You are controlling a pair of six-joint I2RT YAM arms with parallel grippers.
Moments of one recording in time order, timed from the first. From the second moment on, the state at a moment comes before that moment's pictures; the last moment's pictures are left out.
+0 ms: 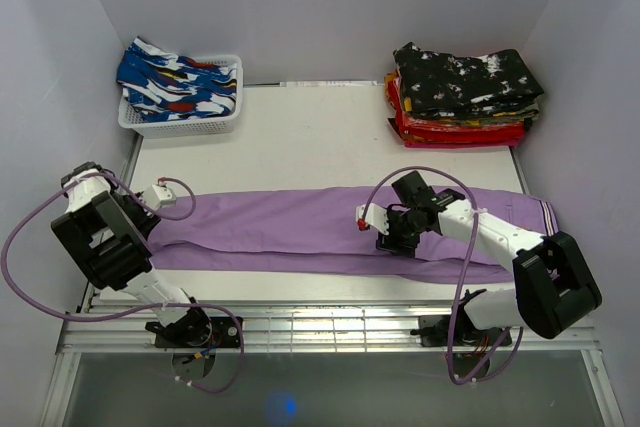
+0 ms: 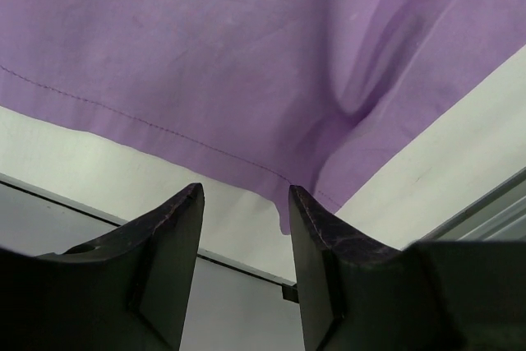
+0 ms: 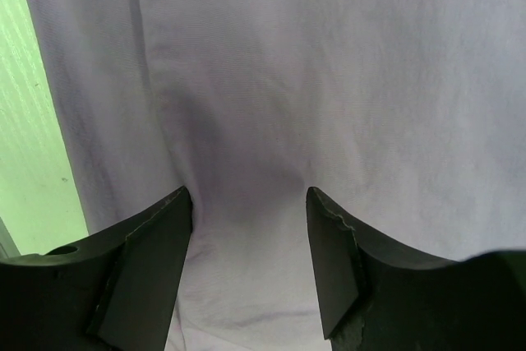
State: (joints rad) left arm 0.66 1.69 1.16 -1.08 0.24 1.65; right arm 0.56 1.33 0.74 -0.63 -0.32 -0.95
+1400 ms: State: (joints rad) left arm 0.69 1.72 1.19 -1.22 0.25 1.70; right arm 0.58 1.32 0.70 -0.63 -0.28 -0.96
